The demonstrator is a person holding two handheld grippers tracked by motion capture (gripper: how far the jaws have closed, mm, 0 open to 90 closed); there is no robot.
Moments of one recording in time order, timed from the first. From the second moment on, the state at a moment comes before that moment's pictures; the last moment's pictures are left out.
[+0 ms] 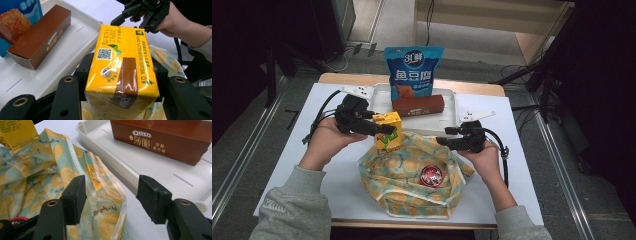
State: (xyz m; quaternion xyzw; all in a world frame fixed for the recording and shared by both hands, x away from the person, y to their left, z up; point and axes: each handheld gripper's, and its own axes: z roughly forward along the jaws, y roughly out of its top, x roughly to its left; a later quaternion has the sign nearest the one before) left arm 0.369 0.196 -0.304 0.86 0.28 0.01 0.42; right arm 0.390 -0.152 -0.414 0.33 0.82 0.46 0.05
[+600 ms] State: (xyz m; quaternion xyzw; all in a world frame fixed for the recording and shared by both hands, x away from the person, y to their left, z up) left arm 0.379 0.206 -0.296 0.85 0.29 0.02 0.43; right arm 0.384 -0.157 -0.413 0.33 0.82 0.47 0.05
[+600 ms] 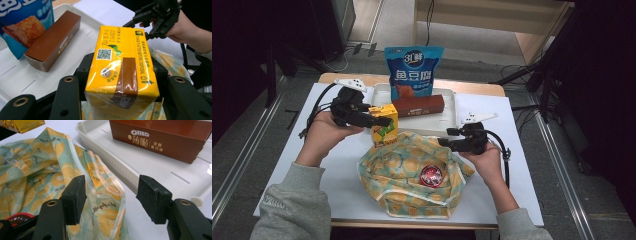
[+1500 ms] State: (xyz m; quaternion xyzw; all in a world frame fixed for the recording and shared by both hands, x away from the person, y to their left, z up) left arm 0.412 0.215 -0.295 0.84 0.30 0.03 0.44; right arm 0.377 -0.165 -0.415 0.34 0.82 0.46 0.06
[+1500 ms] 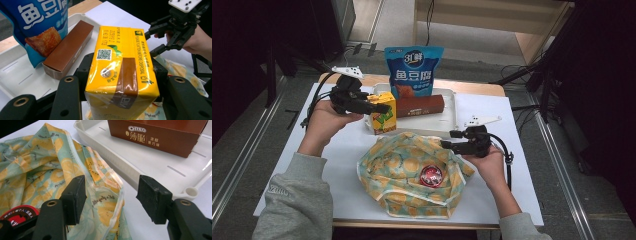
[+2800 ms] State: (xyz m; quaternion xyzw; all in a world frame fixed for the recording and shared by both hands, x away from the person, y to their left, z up) left arm 0.474 0.221 -0.352 0.83 0.35 0.08 0.42; right arm 0.374 -0.164 -0.417 0.34 0.82 0.46 0.06
